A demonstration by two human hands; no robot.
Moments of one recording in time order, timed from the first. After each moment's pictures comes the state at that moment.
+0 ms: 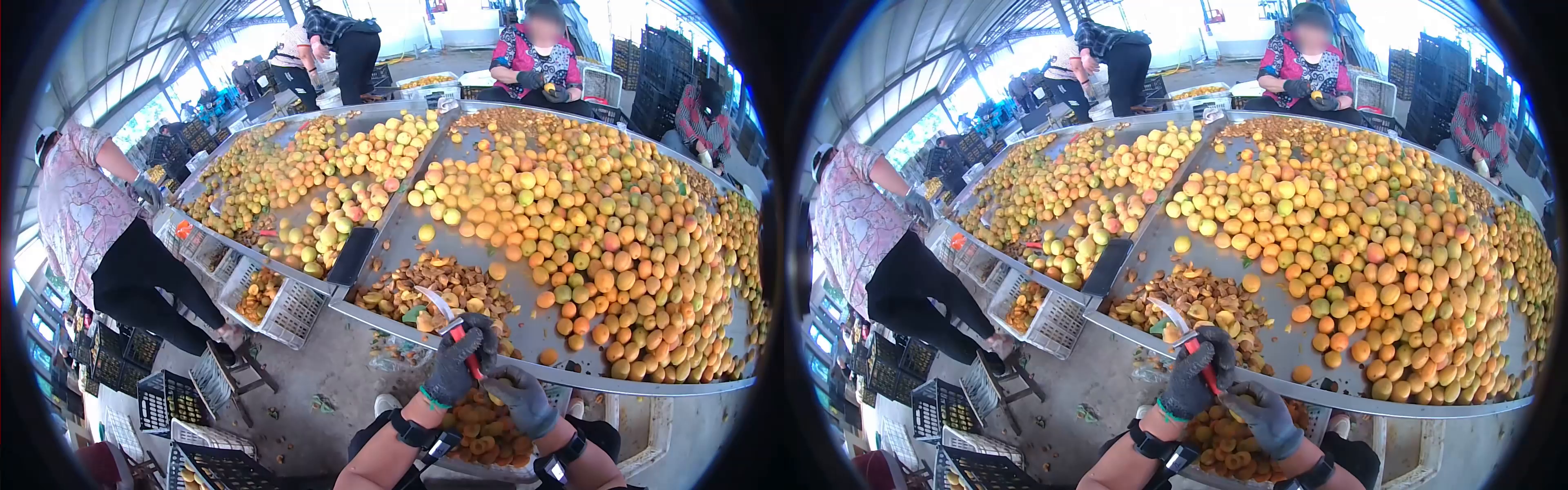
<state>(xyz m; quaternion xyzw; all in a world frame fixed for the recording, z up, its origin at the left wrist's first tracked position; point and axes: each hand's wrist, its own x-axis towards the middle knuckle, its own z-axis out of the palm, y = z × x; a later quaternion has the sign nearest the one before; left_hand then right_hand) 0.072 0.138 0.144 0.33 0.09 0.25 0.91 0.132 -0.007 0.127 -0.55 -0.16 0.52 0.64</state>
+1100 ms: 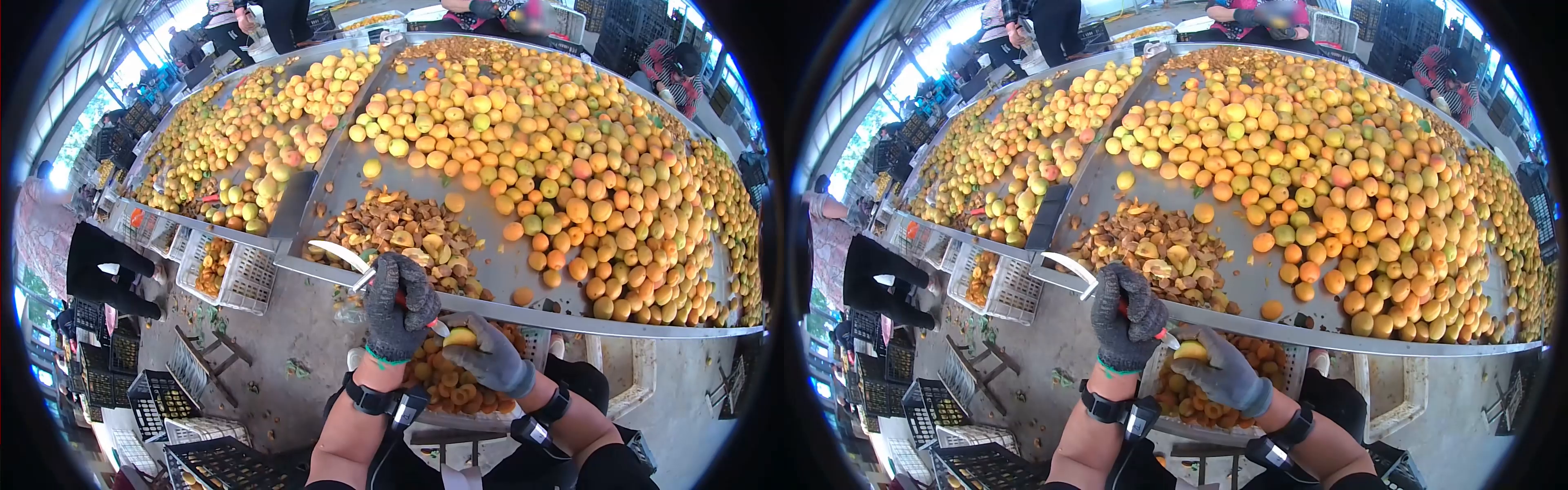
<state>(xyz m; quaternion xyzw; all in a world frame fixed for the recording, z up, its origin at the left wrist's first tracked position) 0.062 0.159 0.145 0.27 0.01 0.26 0.93 0.124 -0.004 0.130 -0.55 -0.34 0.43 0.63</state>
